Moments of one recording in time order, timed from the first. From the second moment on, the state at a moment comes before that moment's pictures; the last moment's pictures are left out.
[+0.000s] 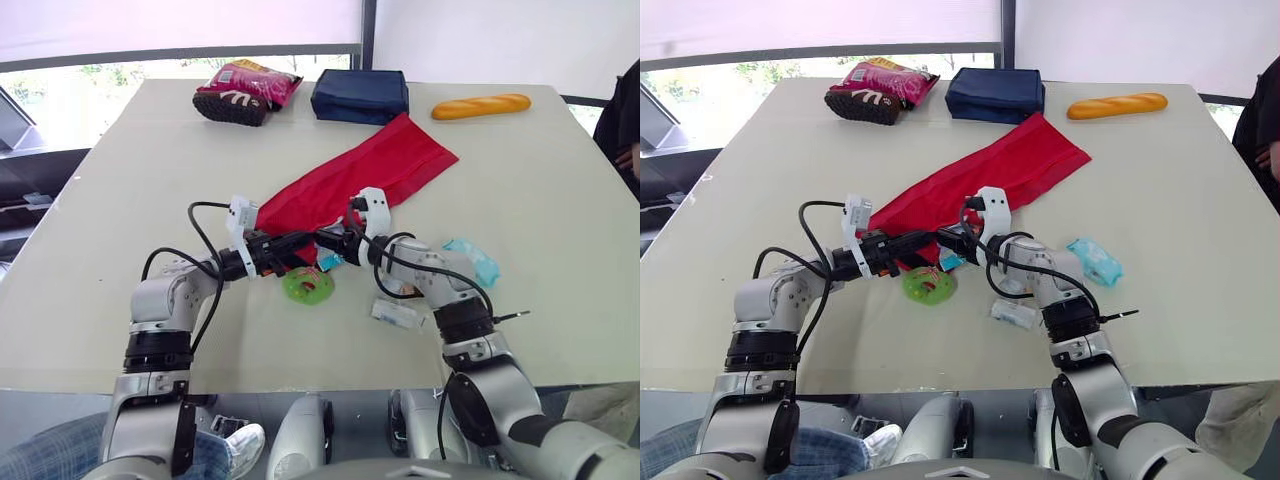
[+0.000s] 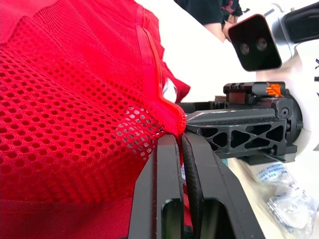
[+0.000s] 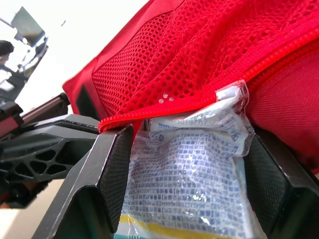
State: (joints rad) left arm -0.46 0.50 0.14 0.17 -0.57 0.73 -0.97; right arm -0.71 0.06 0.09 0.23 0.50 0.90 0.28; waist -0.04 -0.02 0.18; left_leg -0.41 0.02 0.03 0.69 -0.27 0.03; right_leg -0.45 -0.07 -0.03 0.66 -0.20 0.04
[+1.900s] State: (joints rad) left arm -0.48 0.49 0.10 0.25 -0.54 0.70 -1.01; right arm -0.62 -0.19 0.21 -0.11 0.50 1.16 0.48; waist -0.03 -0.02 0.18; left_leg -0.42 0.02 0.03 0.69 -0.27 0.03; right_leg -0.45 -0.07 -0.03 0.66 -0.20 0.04
